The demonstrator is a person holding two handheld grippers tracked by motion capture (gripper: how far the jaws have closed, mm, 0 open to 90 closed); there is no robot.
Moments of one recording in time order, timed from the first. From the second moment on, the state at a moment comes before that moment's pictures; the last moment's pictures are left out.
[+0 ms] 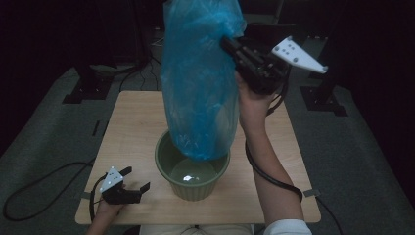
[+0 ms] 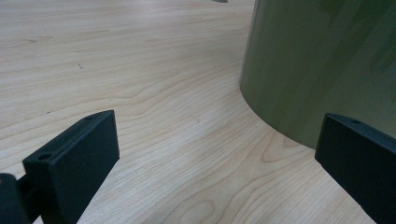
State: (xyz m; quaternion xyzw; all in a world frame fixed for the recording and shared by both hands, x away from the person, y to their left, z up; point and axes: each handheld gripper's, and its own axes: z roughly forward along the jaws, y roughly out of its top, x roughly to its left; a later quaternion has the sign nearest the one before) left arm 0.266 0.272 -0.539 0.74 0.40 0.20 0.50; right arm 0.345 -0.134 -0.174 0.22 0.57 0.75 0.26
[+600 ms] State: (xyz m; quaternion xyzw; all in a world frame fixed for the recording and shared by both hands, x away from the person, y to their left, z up) left arm 0.265 0.268 -0.526 0.74 0.41 0.19 0.50; right arm 0.348 -0.108 -0.314 0.26 0.66 0.68 0.18
